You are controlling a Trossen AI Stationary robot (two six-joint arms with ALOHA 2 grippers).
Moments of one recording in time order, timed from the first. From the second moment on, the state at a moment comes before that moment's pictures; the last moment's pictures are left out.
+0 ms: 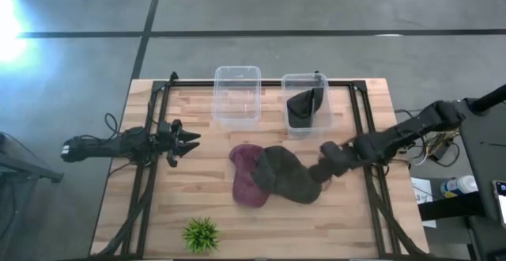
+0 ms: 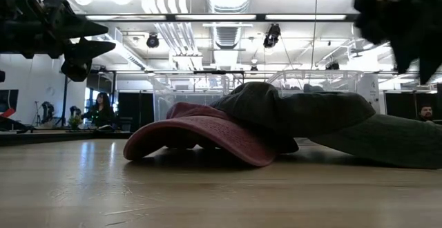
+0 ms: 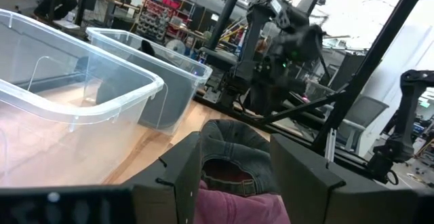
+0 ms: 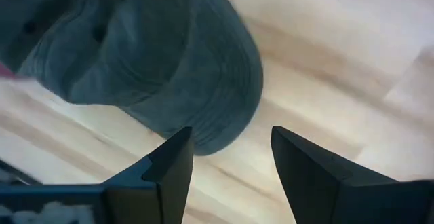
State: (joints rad) left arm -0.01 0.03 0.01 0.04 -0.13 -0.40; right arm 0.38 1.18 0.82 -0.89 0.01 1.63
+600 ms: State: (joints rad) left arm -0.01 0.03 0.01 0.04 -0.13 -0.40; right arm 0.65 1.16 0.51 -0.49 0.16 2.16
